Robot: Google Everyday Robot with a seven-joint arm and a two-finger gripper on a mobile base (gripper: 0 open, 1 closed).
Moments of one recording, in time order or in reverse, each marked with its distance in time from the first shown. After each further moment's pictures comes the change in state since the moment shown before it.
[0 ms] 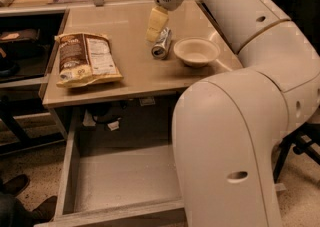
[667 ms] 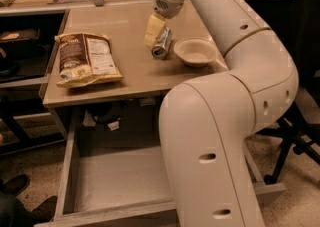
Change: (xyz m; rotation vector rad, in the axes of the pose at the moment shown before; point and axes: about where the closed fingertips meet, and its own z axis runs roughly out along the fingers) arm 0.003 -0.005 0.036 -0.062 0.030 0.089
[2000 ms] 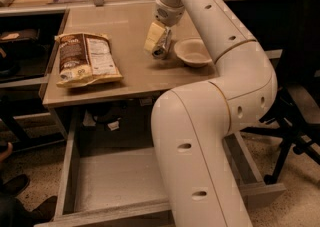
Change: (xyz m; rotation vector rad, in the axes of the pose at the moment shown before) arm 0.006 -0.019 0.039 -0.030 0.007 0.087
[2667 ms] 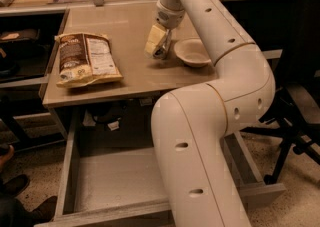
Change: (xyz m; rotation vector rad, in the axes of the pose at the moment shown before) arm 0.003 -0.002 0.013 -0.020 0.003 0.016
